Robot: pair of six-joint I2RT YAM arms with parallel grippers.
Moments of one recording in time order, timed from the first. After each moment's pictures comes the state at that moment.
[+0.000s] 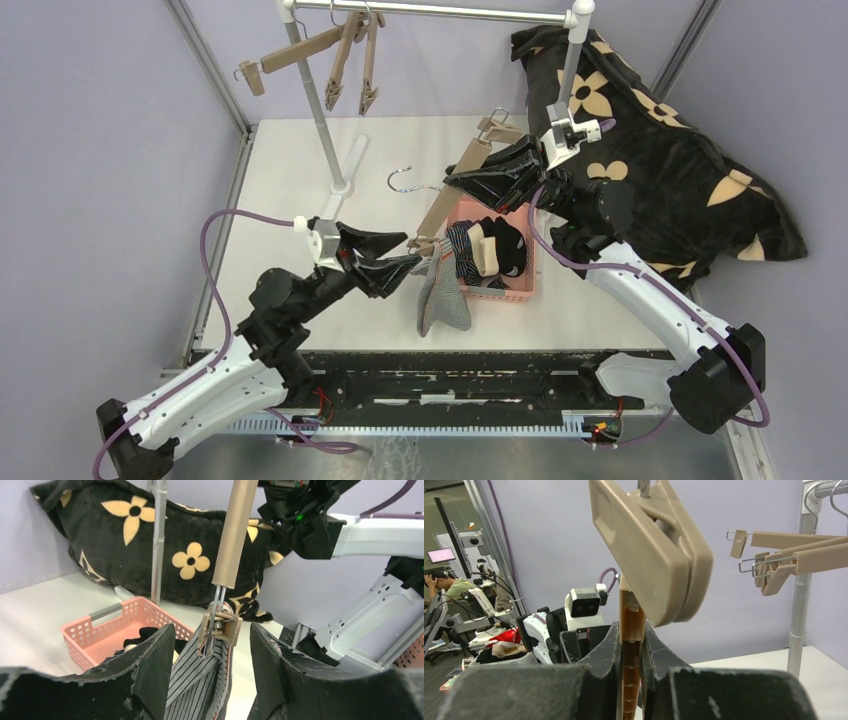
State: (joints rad) left arm -0.85 0.60 0.54 0.38 0.14 -0.29; right arm 0.55 1.20 1.02 0.94 -0.74 0.74
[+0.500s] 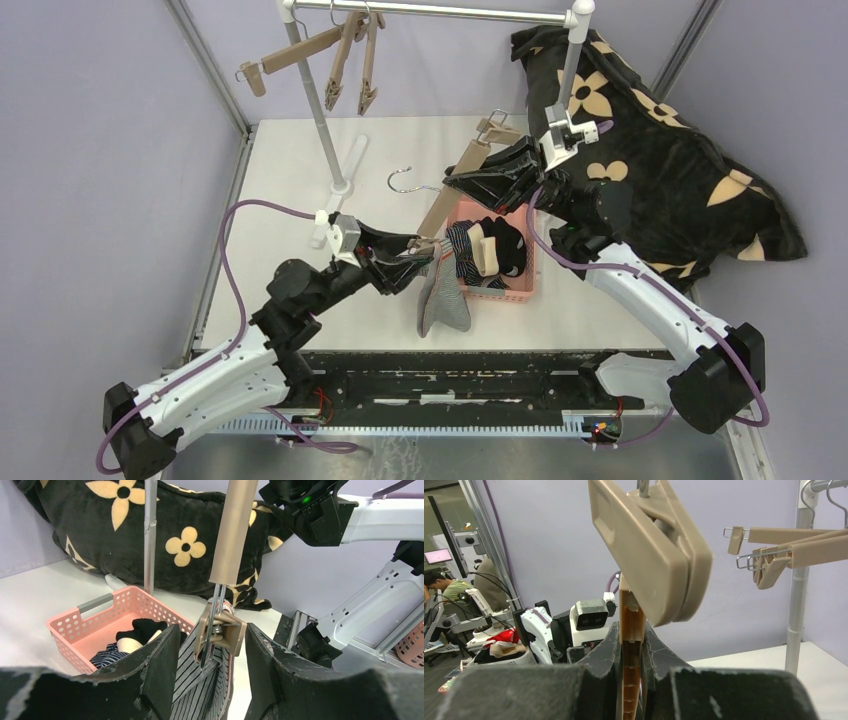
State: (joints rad) left arm -0.85 0.70 0.53 0.43 0.20 -0.29; right arm 0.55 1.20 1.01 0.94 -0.73 0.74
